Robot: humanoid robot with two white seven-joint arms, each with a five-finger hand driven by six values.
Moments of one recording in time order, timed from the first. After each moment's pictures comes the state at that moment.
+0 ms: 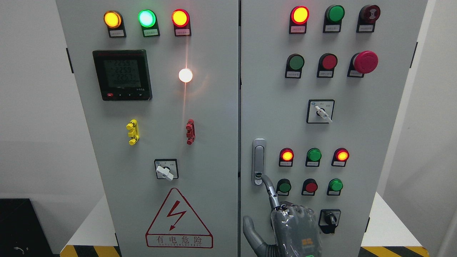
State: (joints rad) left arm -0.04 -0.11 -0.13 -0.05 0.14 -0.06 -0.06; right arm -0.20 0.11 0.36 -1.86 1.34 0.15 -0.22
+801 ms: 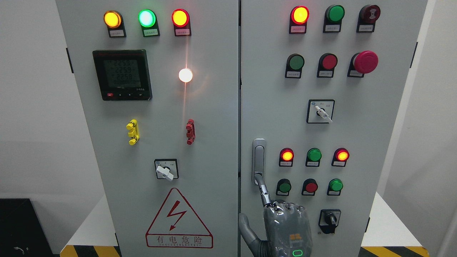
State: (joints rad) left arm -0.04 -0.11 -0.13 -0.05 0.14 -0.06 -0.06; right arm -0.25 0.12 0.38 -1.79 1.43 0.22 -0.21
